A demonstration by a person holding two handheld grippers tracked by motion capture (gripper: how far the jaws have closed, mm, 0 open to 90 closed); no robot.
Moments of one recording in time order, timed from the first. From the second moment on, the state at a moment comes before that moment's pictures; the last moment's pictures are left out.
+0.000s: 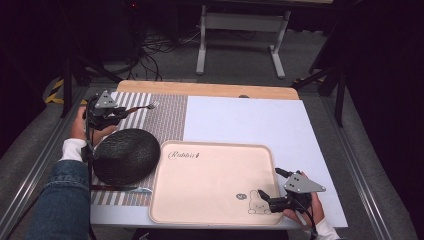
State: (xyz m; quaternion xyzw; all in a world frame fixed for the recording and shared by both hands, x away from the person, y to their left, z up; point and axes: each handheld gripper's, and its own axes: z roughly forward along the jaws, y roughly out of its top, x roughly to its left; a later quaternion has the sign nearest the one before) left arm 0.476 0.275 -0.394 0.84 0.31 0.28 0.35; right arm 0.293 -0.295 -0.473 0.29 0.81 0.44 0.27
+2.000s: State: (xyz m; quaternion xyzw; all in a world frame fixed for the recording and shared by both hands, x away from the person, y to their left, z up) left arm 0.299 0.160 -0.469 0.86 0.19 0.18 0.44; right arm 0.293 -0.288 -0.469 0.27 0.81 0.44 0.27
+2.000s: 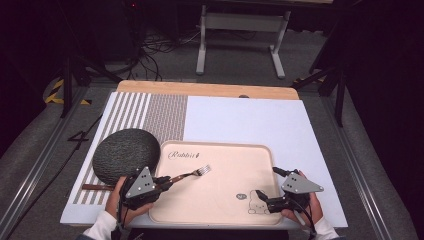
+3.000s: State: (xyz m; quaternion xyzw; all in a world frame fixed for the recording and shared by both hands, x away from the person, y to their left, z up) left arm 0.314 0.136 -0.461 0.88 0.12 0.10 0.44; right arm 0.294 -0.284 -0.471 0.26 0.82 0.43 0.27
